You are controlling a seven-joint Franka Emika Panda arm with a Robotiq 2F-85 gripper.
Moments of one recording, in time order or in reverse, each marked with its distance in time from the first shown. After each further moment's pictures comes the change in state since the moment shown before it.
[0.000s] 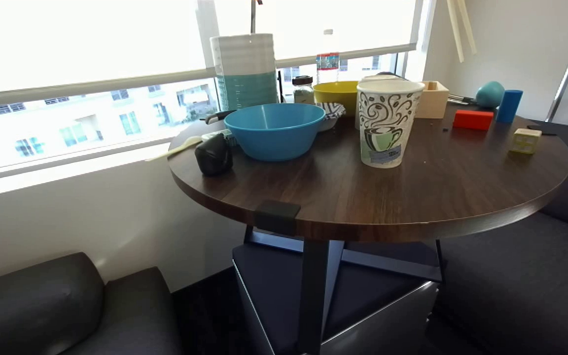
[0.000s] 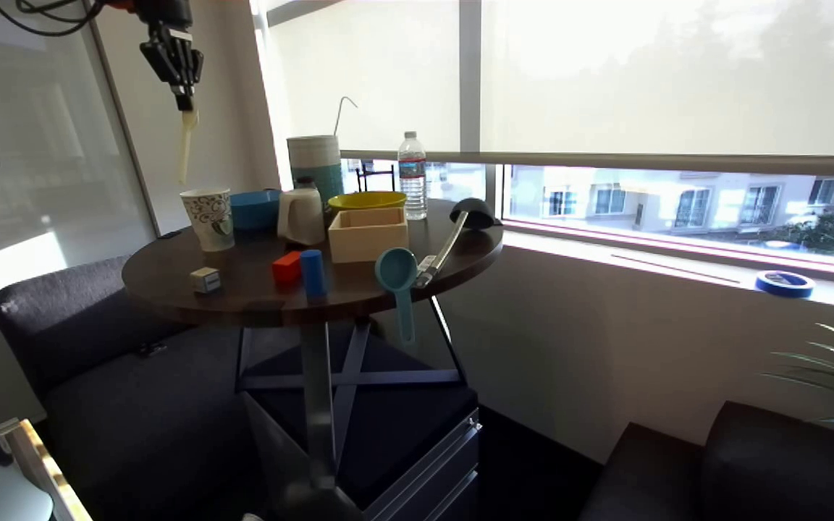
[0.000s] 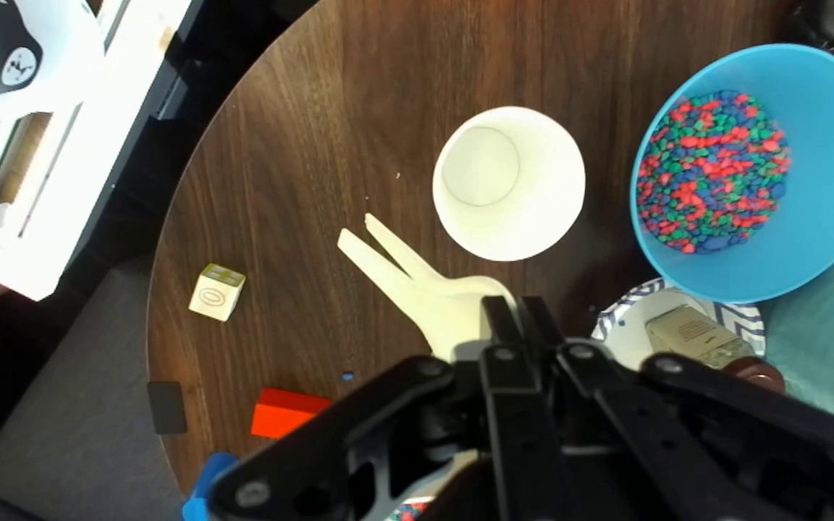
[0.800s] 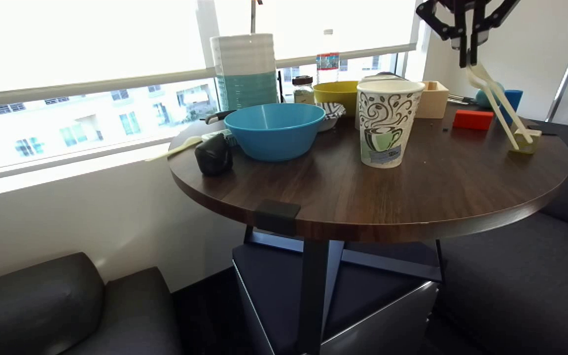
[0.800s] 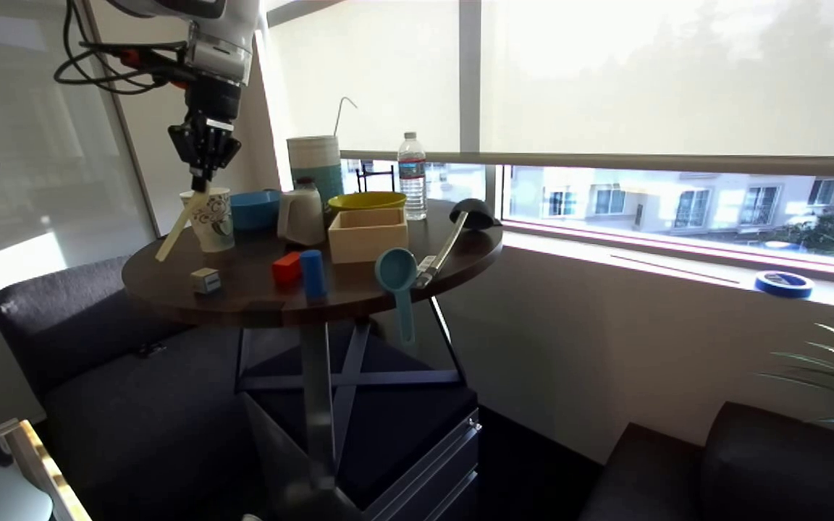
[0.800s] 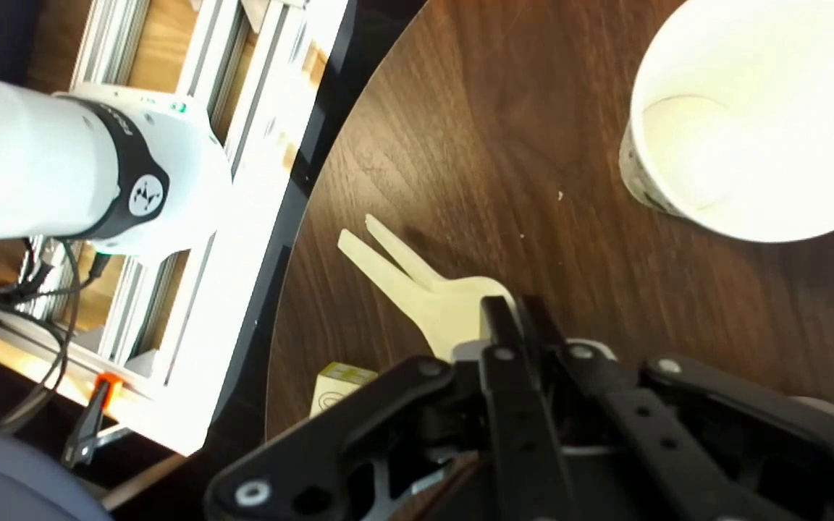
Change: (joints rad) arm -0.068 0.075 -0.123 -0.235 0.089 -0.004 0.029
